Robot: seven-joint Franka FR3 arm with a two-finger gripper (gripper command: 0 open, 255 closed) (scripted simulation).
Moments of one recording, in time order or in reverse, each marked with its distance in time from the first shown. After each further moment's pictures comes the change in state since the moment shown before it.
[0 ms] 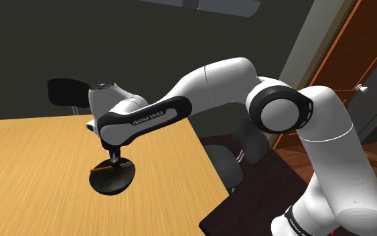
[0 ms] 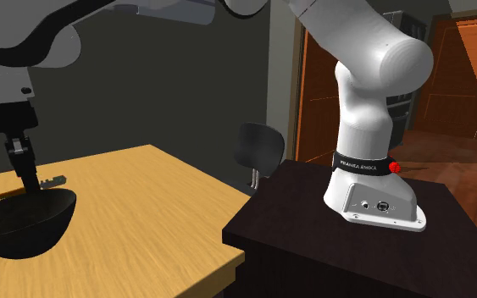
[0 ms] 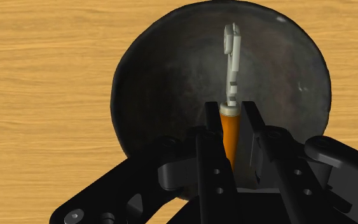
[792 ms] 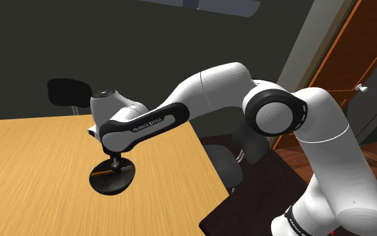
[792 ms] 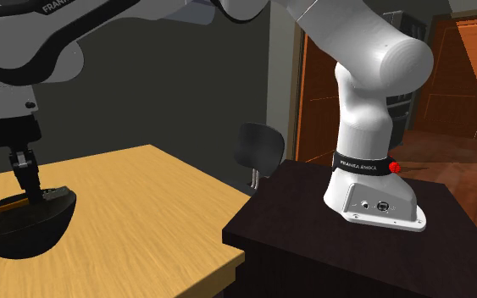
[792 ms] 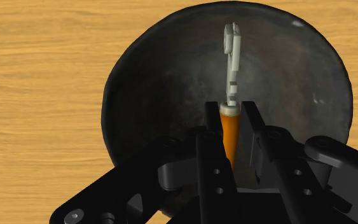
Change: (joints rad) arm 0.002 0.035 -0.006 -0.008 -0.007 0.043 0.002
